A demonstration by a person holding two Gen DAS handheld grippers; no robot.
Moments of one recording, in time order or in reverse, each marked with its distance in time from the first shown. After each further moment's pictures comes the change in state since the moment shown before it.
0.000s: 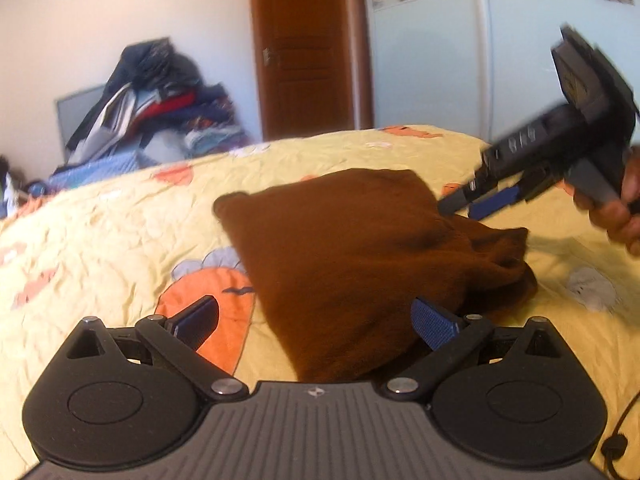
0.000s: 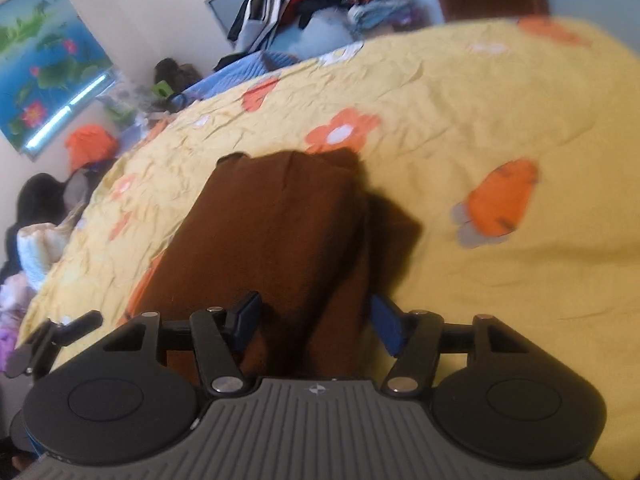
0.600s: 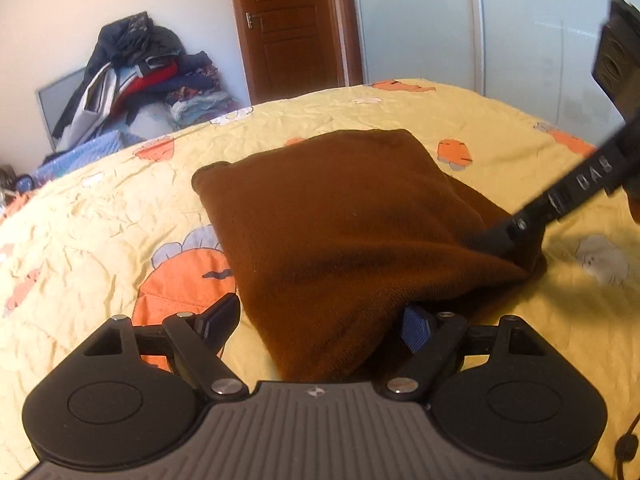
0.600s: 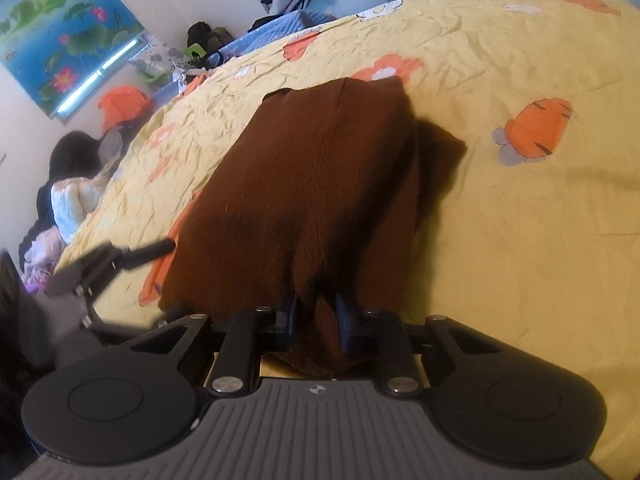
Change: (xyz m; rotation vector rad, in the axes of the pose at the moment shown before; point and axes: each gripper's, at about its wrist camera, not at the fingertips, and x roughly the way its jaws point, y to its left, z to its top) left arm 0.039 -0.017 0.007 0.037 0.152 -0.007; right arm -0.001 0.012 -0.039 -0.054 0.161 0.097
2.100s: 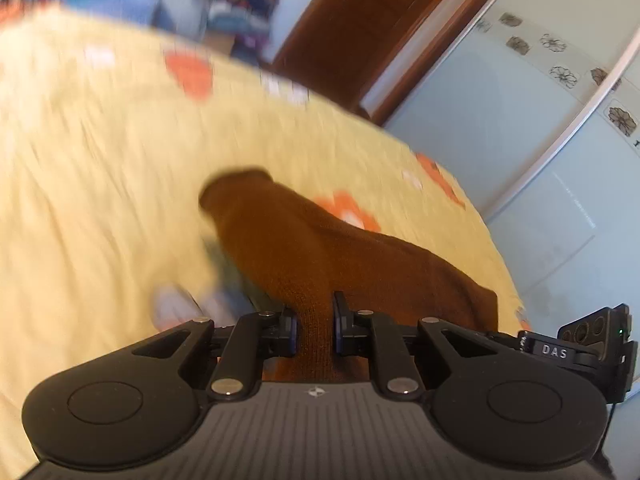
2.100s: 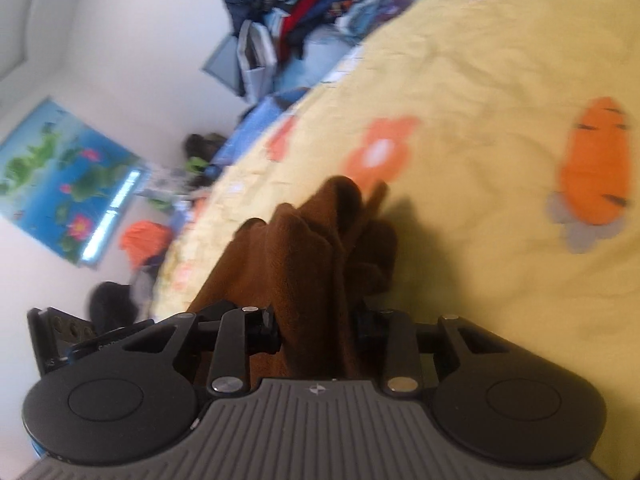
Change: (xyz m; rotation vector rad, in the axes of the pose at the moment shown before) left arm 0.065 0.158 0.082 -0.594 0.061 -0.289; right arm 0.063 -0.025 0.078 0.337 -0.246 0.231
